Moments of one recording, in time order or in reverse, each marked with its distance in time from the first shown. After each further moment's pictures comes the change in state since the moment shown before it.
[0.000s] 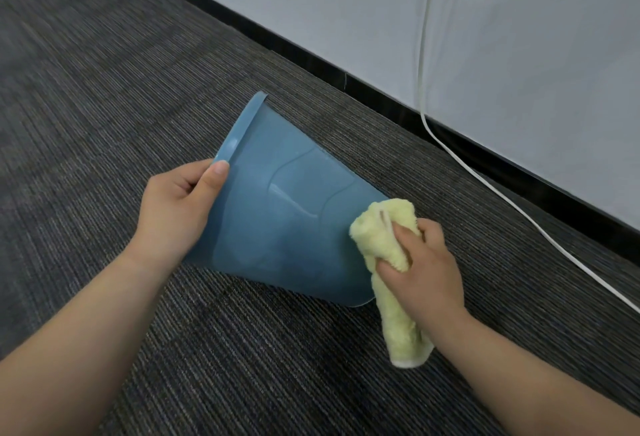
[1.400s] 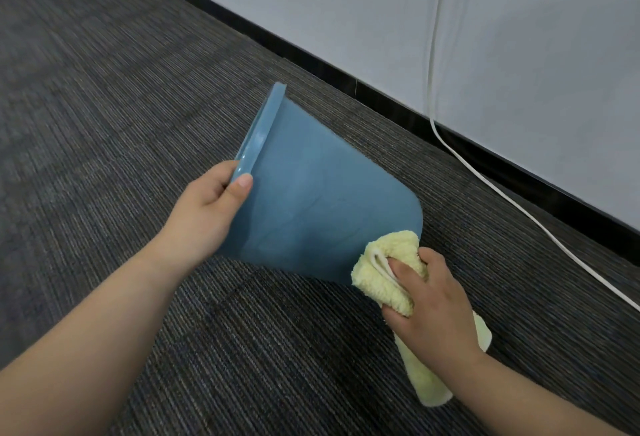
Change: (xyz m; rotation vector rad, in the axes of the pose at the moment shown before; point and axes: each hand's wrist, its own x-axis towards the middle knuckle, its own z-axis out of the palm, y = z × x) left_hand -0.013 0.018 -0.003 -0.065 -0.146 -0.099; right_hand -0.039 -0.002 -0.003 -0.184 -0.011 -0.238
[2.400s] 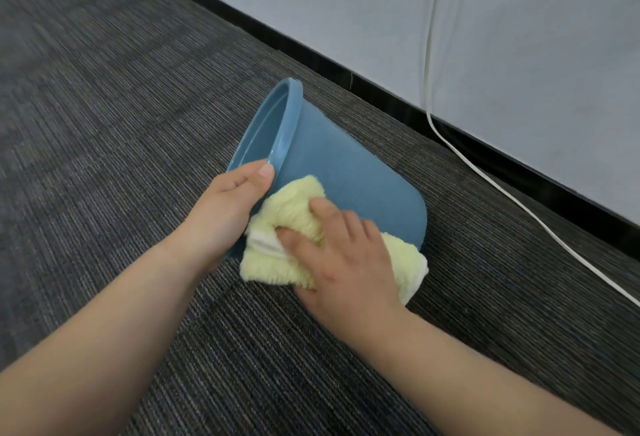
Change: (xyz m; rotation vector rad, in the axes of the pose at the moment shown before) left_hand 0.005 0.000 0.020 -0.419 -0.276 -0.097; right_hand 0.039 -0.089 -0.022 -0.004 0.071 -0.323
